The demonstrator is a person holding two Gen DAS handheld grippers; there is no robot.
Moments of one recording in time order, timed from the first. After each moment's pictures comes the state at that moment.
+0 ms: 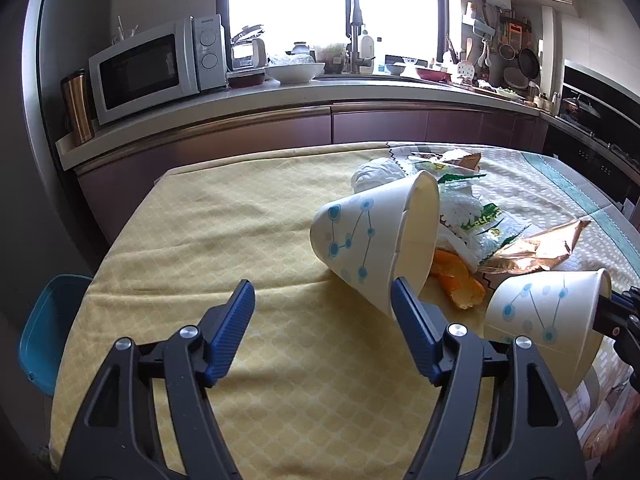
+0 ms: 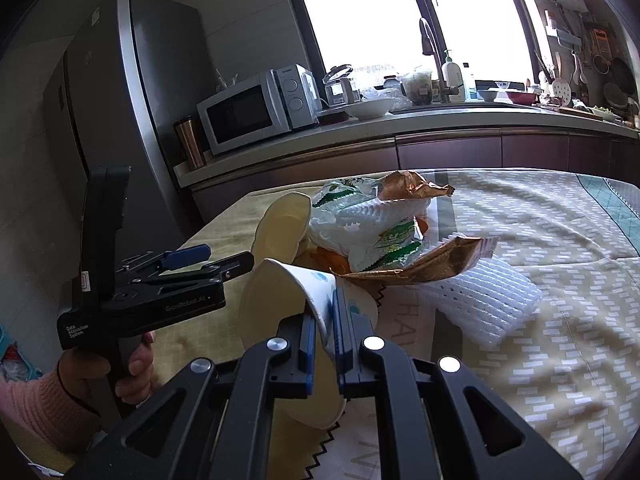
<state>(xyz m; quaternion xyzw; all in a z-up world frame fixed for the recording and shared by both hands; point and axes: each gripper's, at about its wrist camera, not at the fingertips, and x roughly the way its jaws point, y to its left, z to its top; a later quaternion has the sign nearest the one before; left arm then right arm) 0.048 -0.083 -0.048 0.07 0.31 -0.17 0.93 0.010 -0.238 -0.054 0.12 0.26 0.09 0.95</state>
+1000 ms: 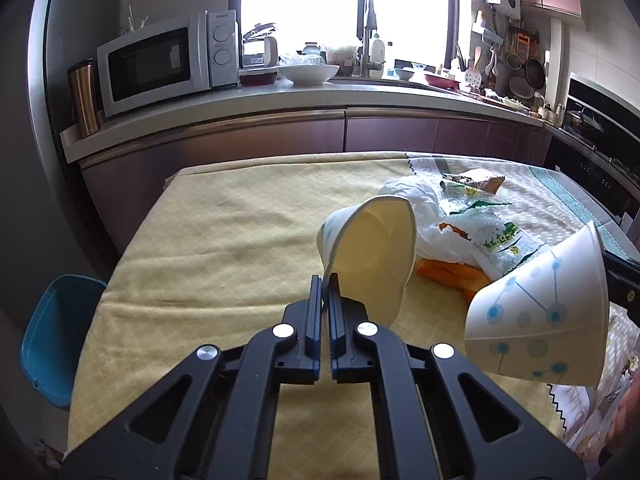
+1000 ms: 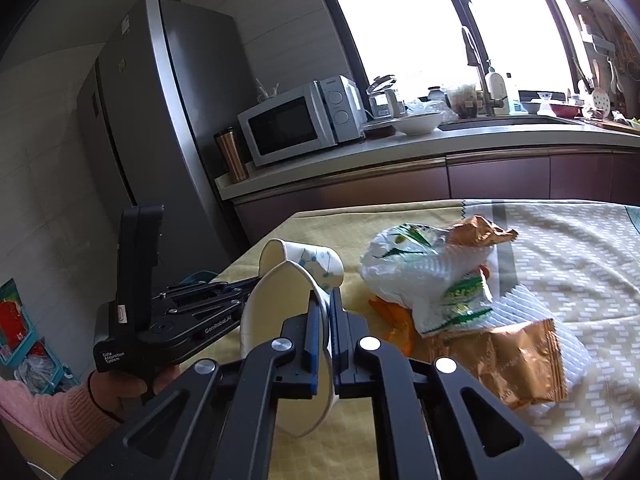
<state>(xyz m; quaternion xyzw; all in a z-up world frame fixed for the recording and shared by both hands) 0.060 -0.049 -0.037 0.05 0.31 -0.17 0.93 0.048 -0.218 -0.021 0.12 0.24 0.17 0.95</state>
